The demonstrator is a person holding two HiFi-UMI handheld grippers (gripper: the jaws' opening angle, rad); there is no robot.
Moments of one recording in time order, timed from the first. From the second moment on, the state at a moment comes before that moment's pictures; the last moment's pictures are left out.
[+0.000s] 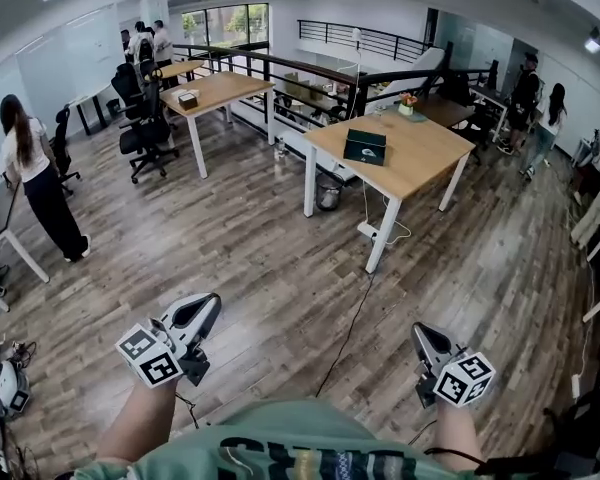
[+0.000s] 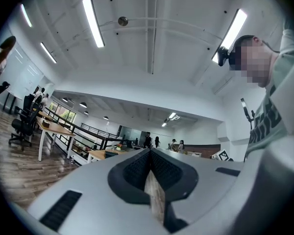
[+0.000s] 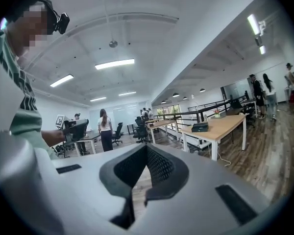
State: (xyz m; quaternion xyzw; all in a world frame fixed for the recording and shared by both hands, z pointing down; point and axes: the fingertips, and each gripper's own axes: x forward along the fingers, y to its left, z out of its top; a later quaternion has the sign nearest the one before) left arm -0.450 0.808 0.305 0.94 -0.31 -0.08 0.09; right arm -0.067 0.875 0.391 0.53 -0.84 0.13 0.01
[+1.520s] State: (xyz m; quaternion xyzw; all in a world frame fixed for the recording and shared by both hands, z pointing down) left arm -0.664 0.595 0.357 0.96 -0.25 -0.08 0.14; right arm -0.223 0.681 0.351 0.65 -0.75 0.12 -0.02
